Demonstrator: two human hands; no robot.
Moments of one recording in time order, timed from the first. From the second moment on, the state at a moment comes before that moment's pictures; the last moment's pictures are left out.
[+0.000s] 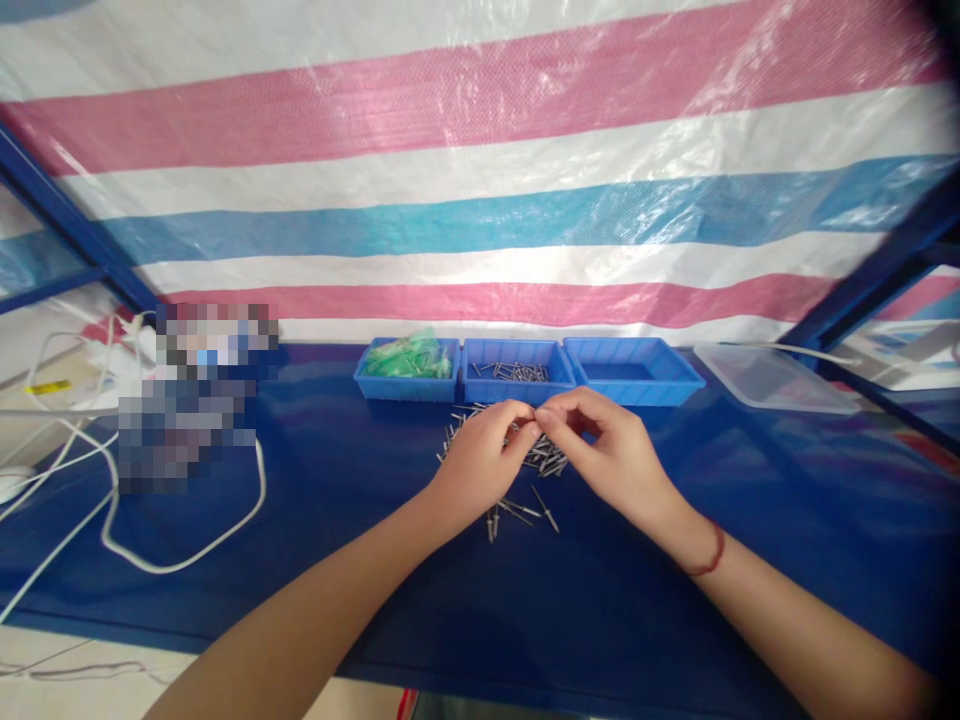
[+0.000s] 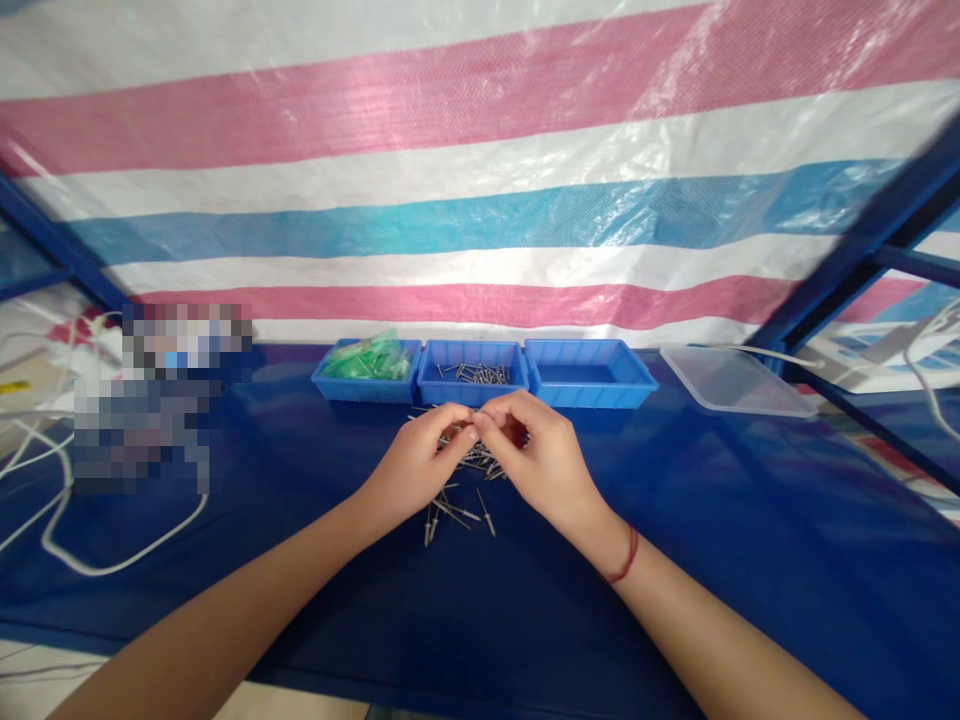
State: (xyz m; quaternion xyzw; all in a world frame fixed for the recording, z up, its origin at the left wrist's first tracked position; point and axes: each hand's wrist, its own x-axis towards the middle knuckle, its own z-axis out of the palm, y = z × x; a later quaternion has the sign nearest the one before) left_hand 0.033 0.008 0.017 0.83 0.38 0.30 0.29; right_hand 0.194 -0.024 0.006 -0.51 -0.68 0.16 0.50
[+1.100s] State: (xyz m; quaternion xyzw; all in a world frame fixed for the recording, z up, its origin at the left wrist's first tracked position) left_hand -0.001 0.011 0.034 0.95 0.27 0.08 0.09; right_hand 0.189 -0.002 0.014 -0.54 -0.76 -0.11 0.34
